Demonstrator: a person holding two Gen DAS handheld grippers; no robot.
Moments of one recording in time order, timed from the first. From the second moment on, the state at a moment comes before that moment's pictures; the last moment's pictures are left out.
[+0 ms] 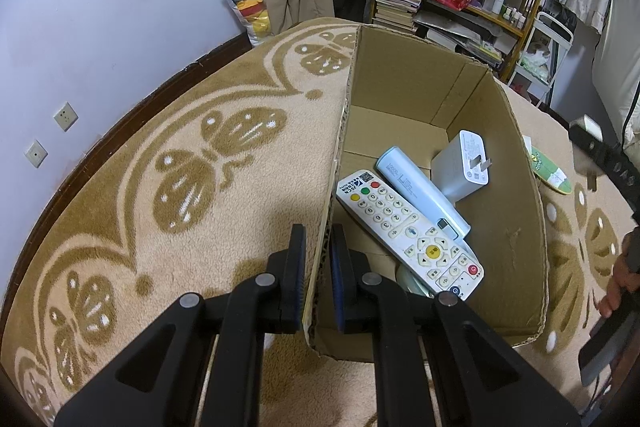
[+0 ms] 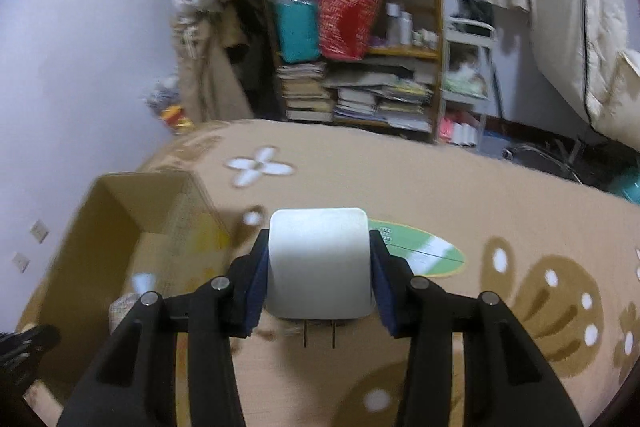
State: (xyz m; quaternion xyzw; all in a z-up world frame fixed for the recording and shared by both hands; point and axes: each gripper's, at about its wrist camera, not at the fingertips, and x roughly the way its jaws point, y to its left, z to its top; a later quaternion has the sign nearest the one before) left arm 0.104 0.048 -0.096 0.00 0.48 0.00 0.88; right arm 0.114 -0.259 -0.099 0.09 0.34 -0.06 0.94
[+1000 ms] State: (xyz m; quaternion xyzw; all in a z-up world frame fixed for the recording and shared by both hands) left arm 0.100 0.046 -0.096 0.00 0.48 0.00 0.88; right arm 0.101 -0.130 -0.097 0.04 0.37 0.13 0.92
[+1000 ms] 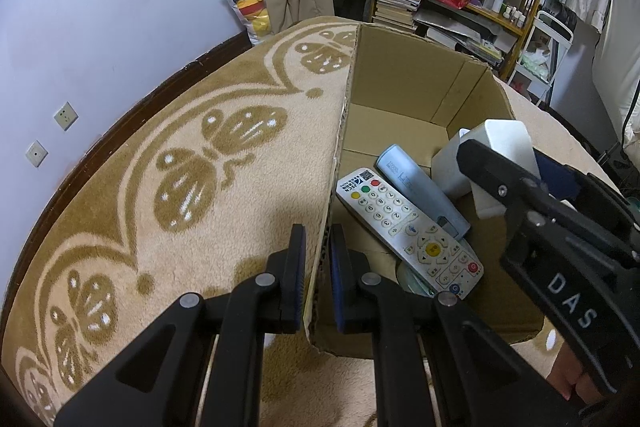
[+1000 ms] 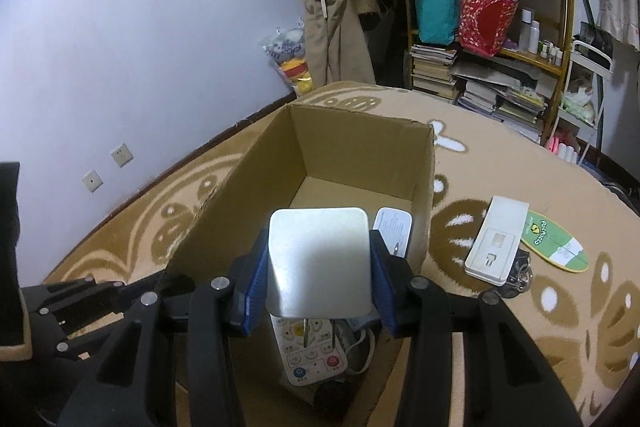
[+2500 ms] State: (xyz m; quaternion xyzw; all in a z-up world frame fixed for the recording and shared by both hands) left arm 0.101 0.039 -0.092 0.01 0.48 0.01 0.88; right arm 0.112 -0.174 -0.075 0.10 0.34 0.06 0.93
